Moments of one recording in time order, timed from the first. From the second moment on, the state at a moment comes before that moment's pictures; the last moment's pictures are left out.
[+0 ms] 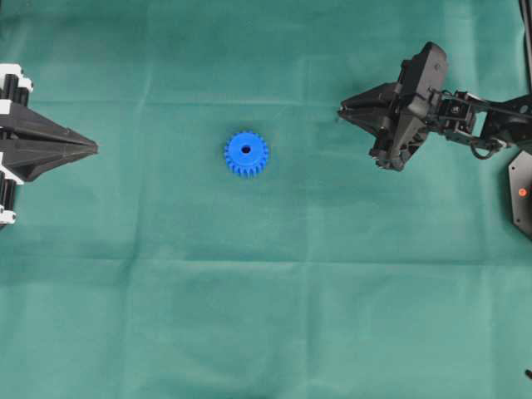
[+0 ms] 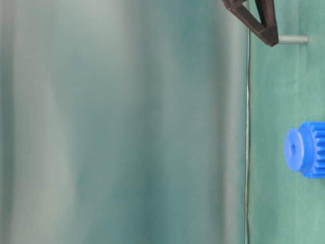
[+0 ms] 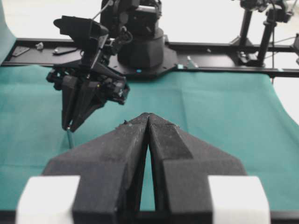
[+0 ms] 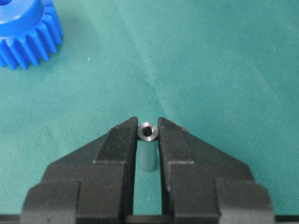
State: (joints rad) left arm -0.02 -0.96 1.18 0.01 -0.23 -0.03; right arm -0.30 0.02 1.14 0.08 -0.70 -0.02
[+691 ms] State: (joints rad) left arm -0.02 -0.96 1.18 0.01 -0.23 -0.03; right arm -0.31 -0.20 1.10 0.08 -0.47 -0.02
